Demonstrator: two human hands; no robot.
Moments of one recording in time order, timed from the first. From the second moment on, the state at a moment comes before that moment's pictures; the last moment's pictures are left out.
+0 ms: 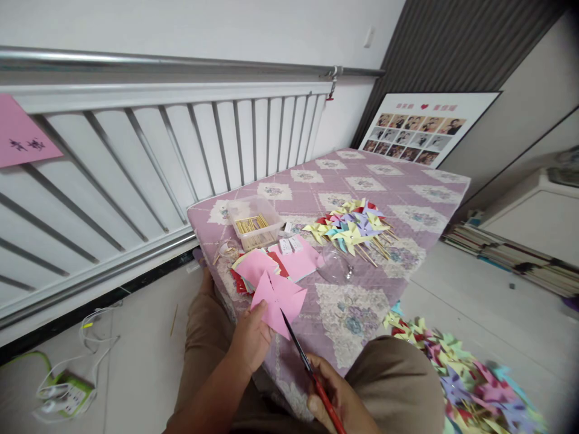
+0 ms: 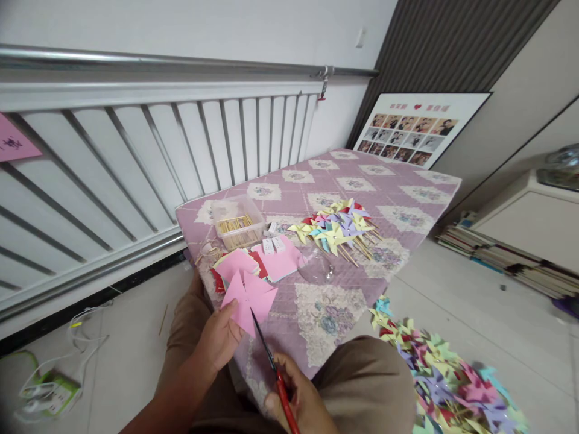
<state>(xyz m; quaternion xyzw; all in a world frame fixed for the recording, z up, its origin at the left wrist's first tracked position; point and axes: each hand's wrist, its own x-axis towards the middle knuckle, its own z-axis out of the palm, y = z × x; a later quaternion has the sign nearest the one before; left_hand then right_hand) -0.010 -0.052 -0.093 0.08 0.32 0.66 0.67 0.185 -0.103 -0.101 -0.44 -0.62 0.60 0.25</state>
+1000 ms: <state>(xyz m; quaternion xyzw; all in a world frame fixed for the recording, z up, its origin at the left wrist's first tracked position) -0.001 -0.050 -0.131 0.03 0.38 0.62 0.69 0.238 0.018 -0.133 -0.60 -0.79 0.01 0.15</state>
